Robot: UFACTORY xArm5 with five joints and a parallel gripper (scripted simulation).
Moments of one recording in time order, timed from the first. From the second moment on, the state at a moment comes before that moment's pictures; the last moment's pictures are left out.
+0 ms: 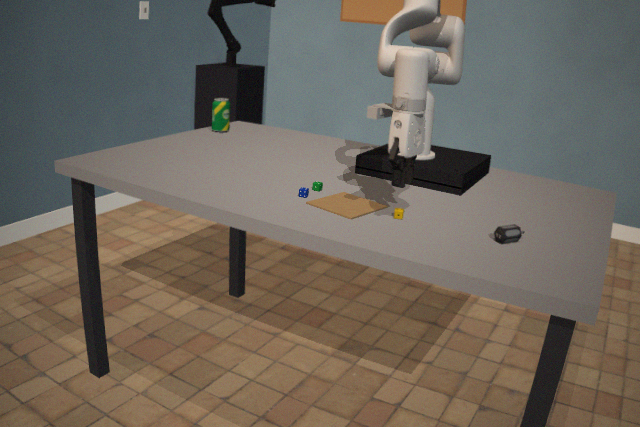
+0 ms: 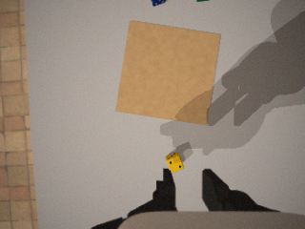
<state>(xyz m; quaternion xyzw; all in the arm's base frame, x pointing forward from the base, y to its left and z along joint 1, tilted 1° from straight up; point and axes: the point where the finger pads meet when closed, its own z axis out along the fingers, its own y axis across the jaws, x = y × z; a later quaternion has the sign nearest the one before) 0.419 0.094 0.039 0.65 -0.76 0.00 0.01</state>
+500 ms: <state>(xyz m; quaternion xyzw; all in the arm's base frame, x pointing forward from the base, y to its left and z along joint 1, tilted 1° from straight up) 0.419 0.094 0.036 0.66 -0.75 0.00 0.00</state>
